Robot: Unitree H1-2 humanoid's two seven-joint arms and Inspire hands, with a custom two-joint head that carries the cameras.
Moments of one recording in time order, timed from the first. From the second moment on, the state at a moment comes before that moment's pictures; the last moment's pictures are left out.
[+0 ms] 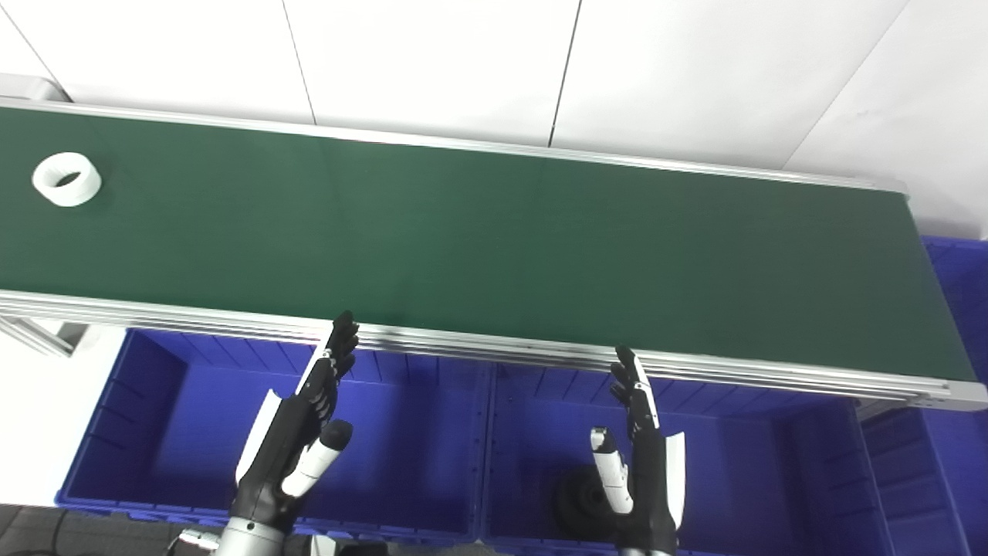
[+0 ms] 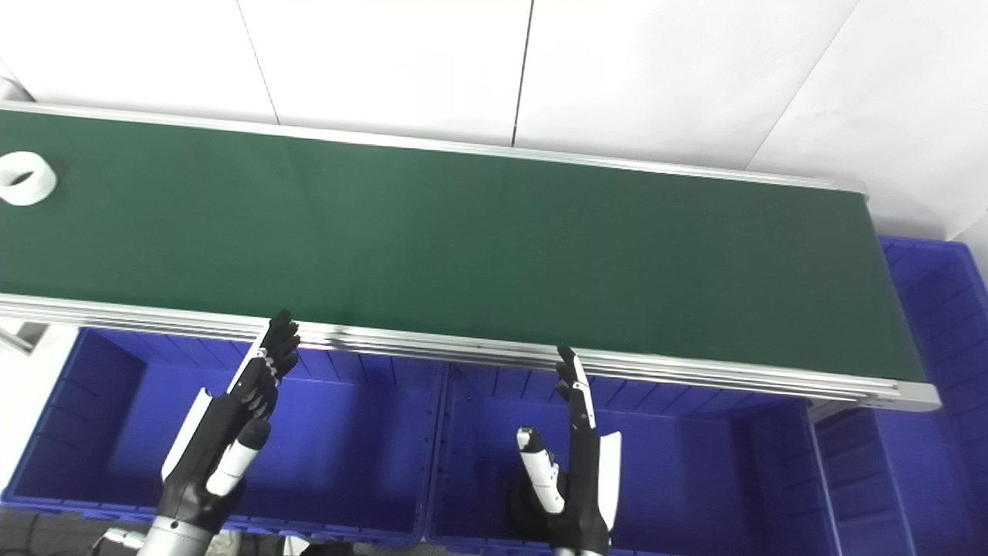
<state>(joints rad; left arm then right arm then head) 0.43 0.13 -0.21 -0.24 0.03 -0.21 -0.21 0.53 0.04 0.34 0.03 -0.37 -0.44 -0.60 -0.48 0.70</state>
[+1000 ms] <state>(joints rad) 0.49 0.12 -0.24 -0.33 0.05 -0.15 -0.20 0.57 0.05 0.34 -0.01 -0.35 -0.44 -0.55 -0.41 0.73</state>
